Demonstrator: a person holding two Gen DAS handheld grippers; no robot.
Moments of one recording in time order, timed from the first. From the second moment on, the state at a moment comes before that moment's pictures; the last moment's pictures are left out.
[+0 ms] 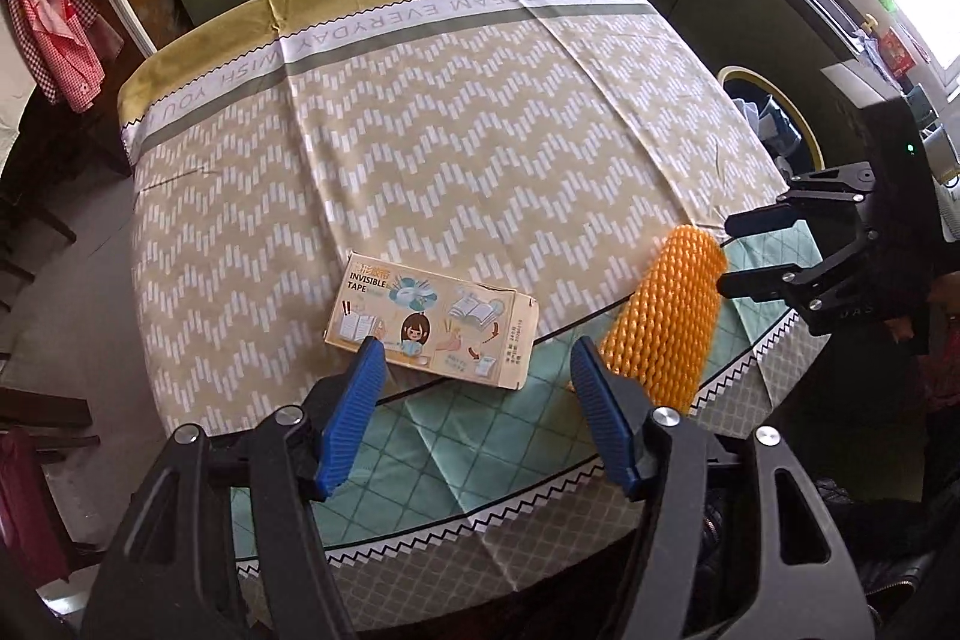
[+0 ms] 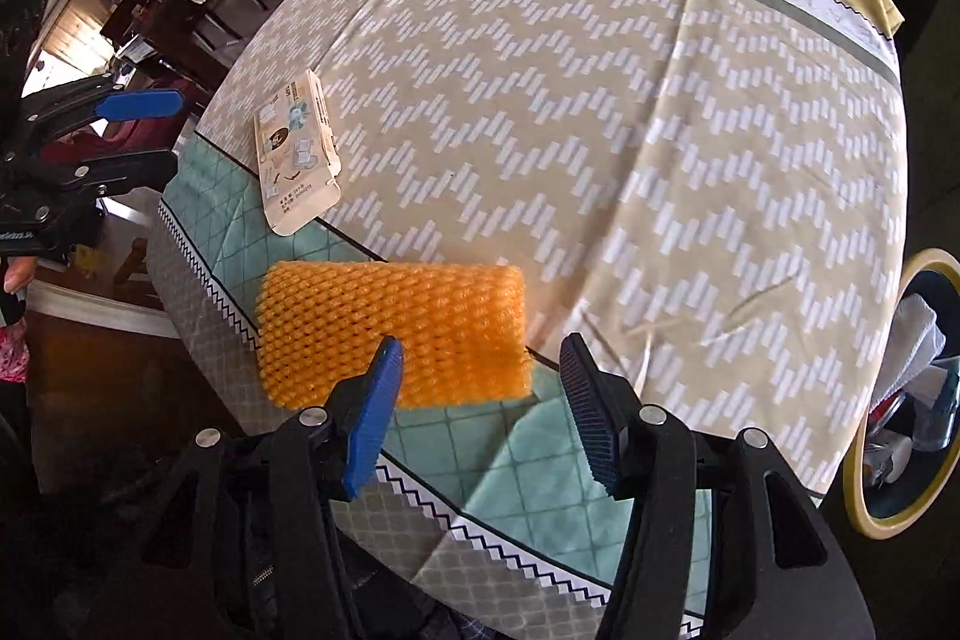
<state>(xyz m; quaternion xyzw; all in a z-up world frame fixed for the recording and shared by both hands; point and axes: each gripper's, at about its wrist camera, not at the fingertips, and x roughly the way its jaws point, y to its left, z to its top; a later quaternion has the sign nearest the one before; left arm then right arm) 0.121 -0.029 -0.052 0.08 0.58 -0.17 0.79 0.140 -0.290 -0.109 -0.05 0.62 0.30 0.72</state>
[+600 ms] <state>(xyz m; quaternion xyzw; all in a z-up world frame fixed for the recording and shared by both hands) 0.121 -0.036 -0.064 0.10 0.58 -0.18 0.78 0.145 -0.285 -0.110 -0.03 0.63 0.32 0.71</state>
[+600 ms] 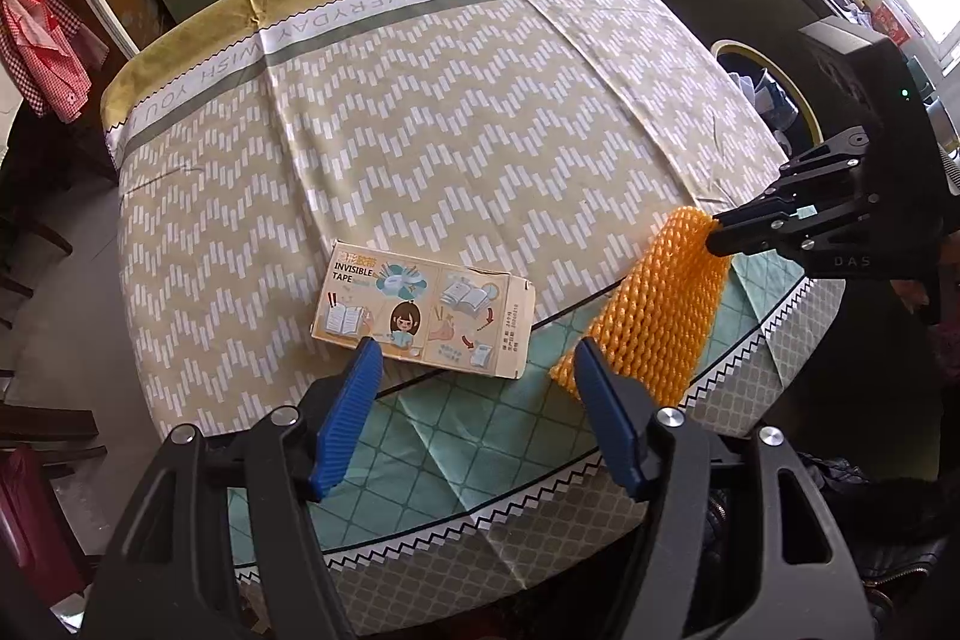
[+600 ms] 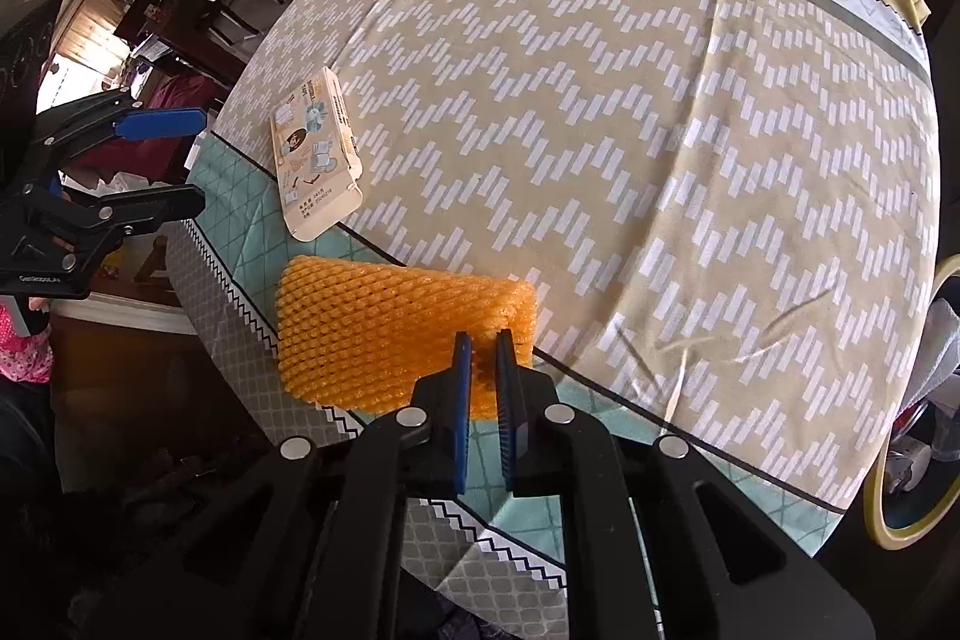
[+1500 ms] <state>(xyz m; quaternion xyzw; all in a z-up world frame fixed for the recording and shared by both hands) 0.116 -0.078 -0.060 0.14 0.58 -0.21 0.77 0.155 -0.601 -0.031 0.14 0.53 0.03 0.84</state>
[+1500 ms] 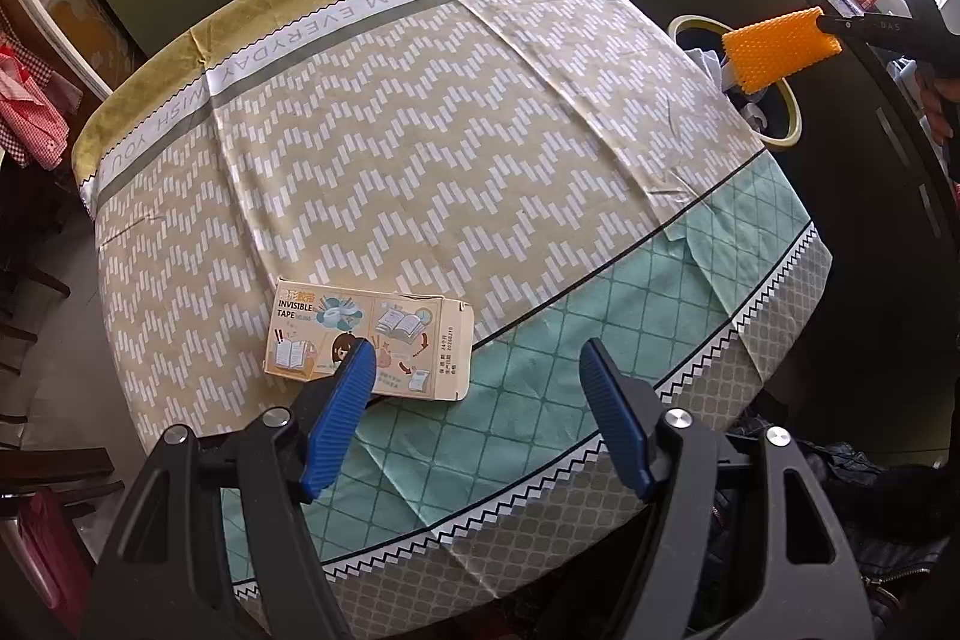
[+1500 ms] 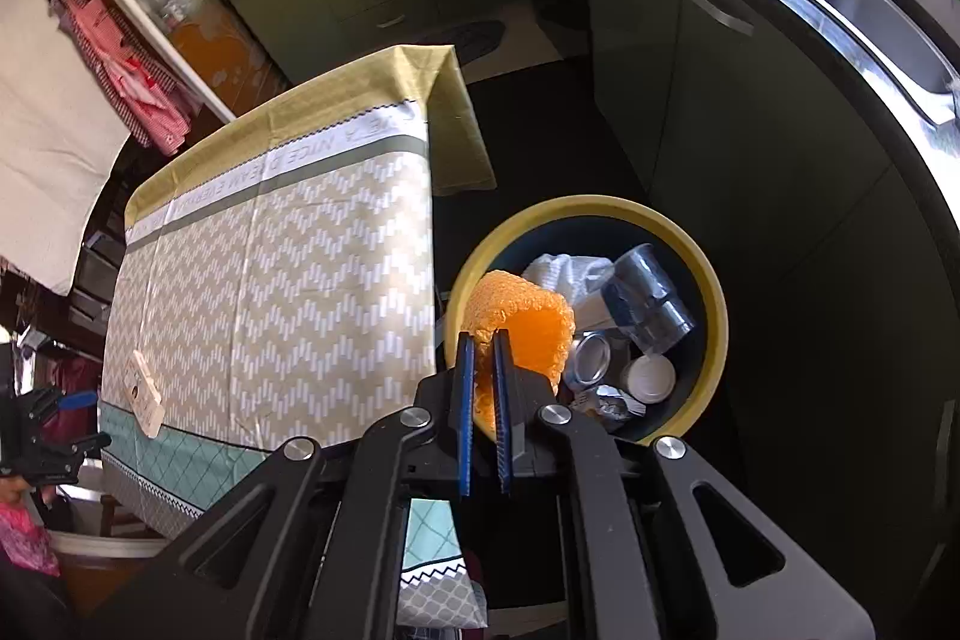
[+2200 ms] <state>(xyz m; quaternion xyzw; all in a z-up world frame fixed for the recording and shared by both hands) 0.117 -0.076 -0.059 0.15 0.59 -0.19 0.77 0.147 -0.608 -0.047 0.12 0.53 0.00 0.84</state>
